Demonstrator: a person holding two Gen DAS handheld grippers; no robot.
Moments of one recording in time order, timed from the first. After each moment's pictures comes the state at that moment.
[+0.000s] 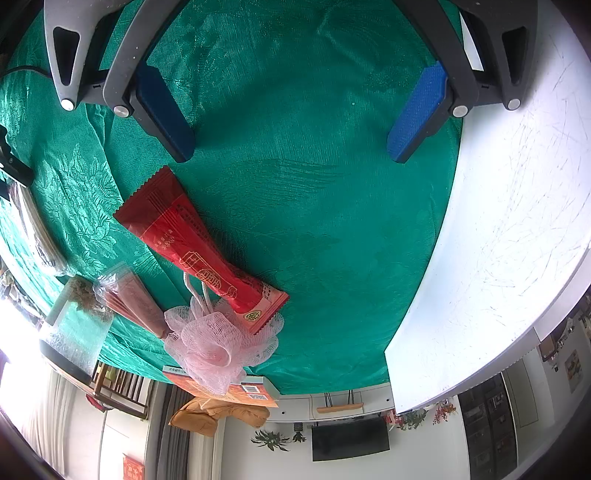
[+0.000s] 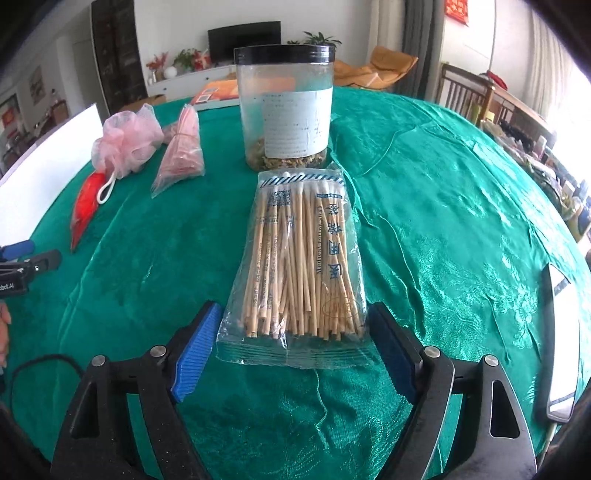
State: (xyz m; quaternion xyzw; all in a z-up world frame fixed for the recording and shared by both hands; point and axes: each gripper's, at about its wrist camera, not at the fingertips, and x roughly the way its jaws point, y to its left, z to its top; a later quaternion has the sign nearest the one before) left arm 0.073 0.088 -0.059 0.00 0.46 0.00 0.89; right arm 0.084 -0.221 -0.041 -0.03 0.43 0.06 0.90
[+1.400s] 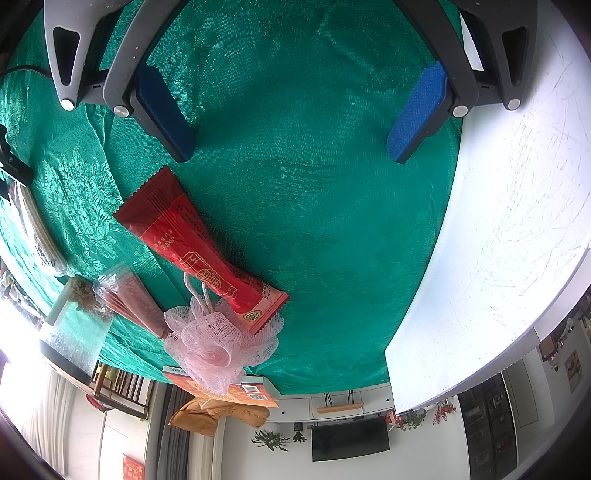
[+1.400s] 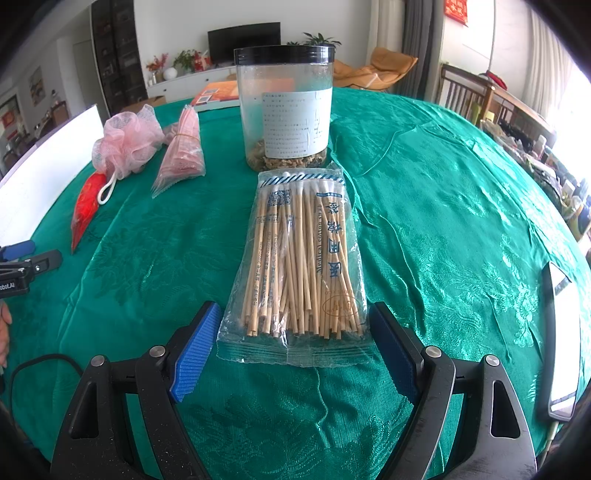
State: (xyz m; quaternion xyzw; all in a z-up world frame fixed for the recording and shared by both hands) left arm 0.073 0.087 -0.059 0.00 0.46 0.00 0.89; right arm 0.086 -0.220 -0.041 -0.03 0.43 0.06 0.90
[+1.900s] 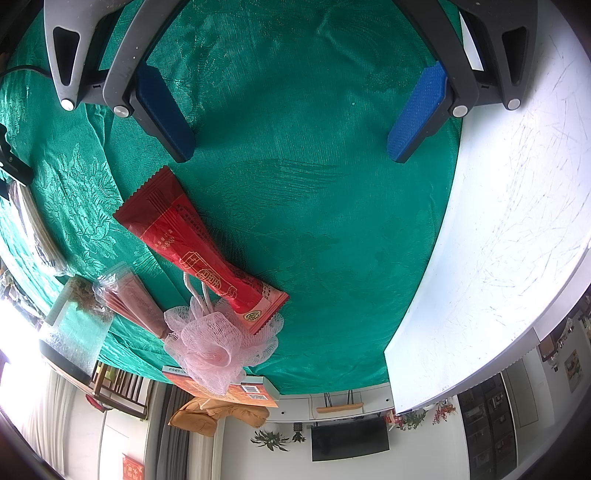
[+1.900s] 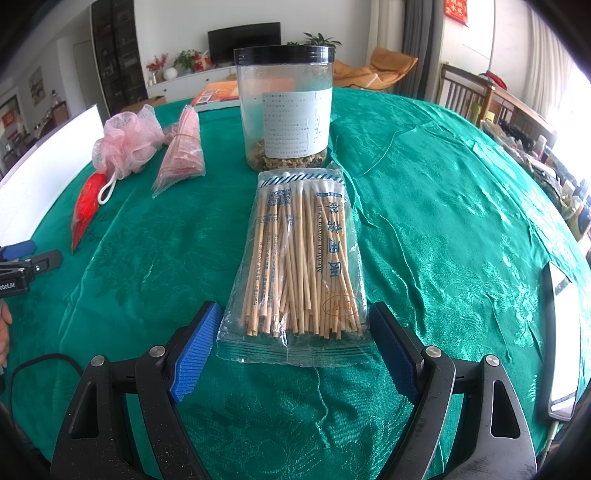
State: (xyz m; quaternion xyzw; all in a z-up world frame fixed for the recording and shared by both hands) left arm 0.073 0.087 -0.059 0.00 0.46 0.00 0.89; right arm 0.087 -0.221 -0.041 -0.03 0.43 0.06 0.90
